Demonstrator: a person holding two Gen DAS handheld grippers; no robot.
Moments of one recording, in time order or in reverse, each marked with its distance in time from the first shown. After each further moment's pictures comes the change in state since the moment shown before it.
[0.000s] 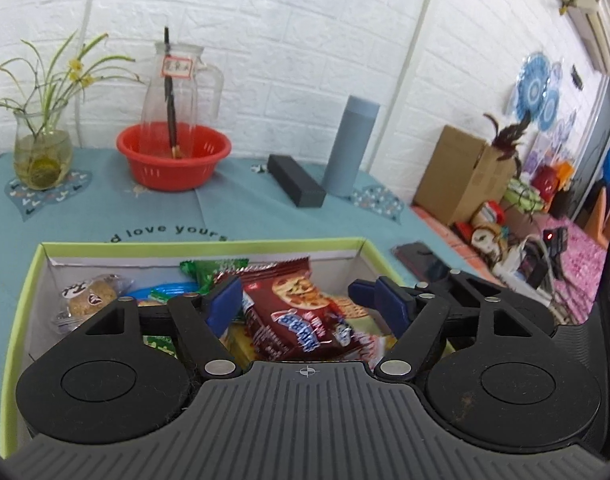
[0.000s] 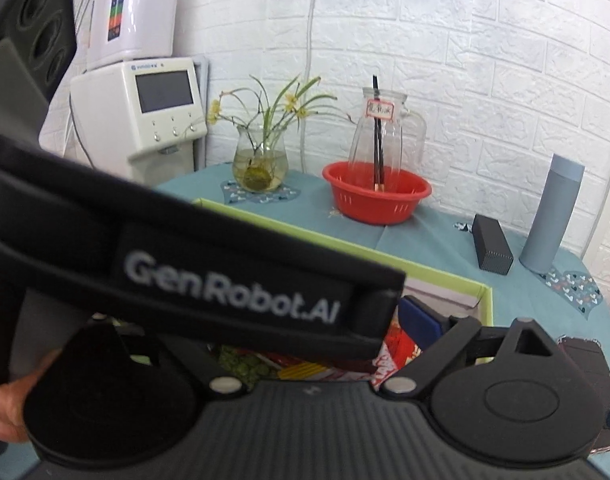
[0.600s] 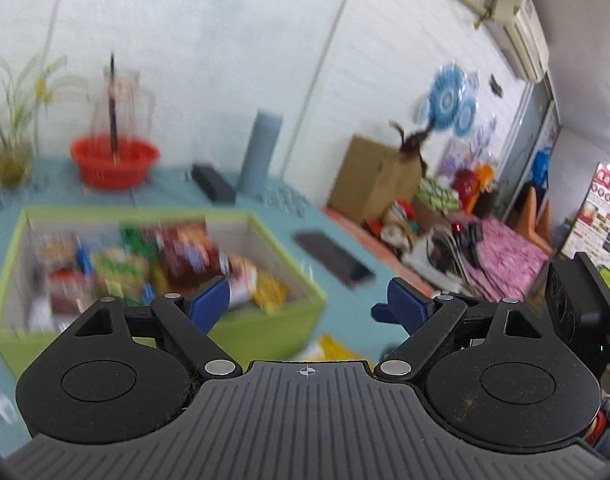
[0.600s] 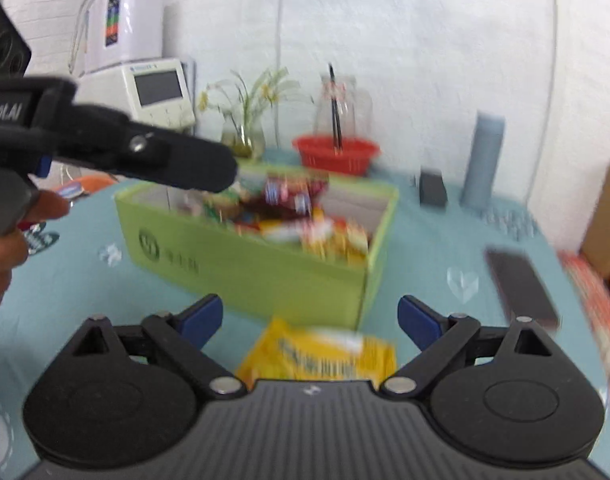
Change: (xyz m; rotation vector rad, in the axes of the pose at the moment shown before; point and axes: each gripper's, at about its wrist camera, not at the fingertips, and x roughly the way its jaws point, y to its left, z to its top) left arm -0.087 -0.043 -0.055 0.032 -0.007 -0.210; right arm -0.121 -0.018 -0.080 0.089 0.068 -0.060
